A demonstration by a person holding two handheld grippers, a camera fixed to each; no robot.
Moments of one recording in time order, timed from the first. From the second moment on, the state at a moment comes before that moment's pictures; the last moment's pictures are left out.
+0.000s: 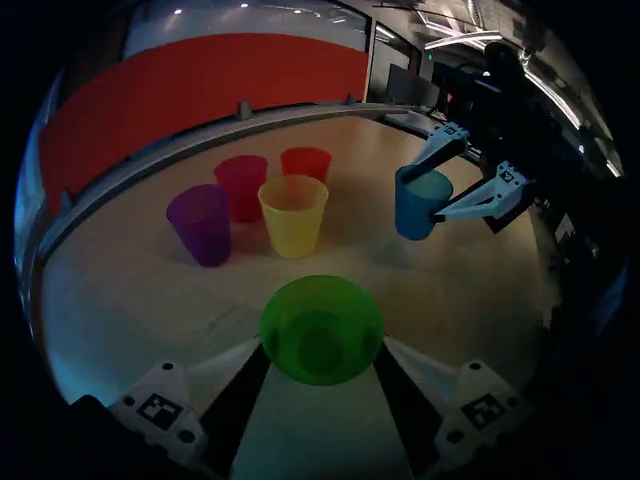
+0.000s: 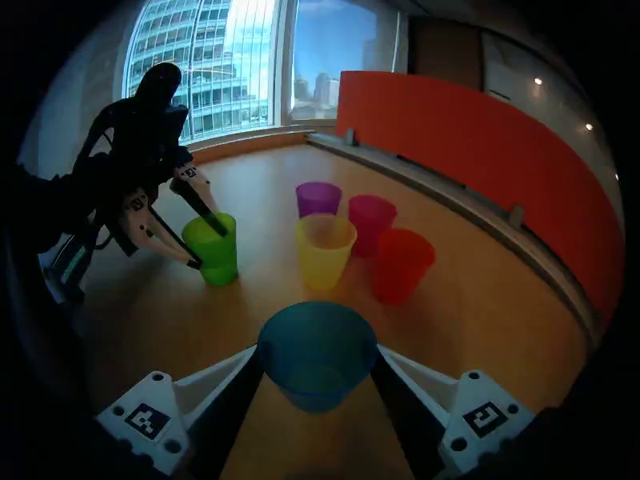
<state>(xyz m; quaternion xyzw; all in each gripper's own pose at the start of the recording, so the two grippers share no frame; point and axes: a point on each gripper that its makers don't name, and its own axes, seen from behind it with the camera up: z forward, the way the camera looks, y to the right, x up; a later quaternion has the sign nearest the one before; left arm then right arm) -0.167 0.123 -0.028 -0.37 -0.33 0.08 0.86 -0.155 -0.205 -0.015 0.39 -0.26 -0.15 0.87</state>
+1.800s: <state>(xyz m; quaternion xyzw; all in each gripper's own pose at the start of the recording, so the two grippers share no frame) -0.179 0.105 -0.048 -0.35 -0.34 0.09 0.87 -0.184 -0.200 -0.025 0.38 -0.27 -0.15 0.87</state>
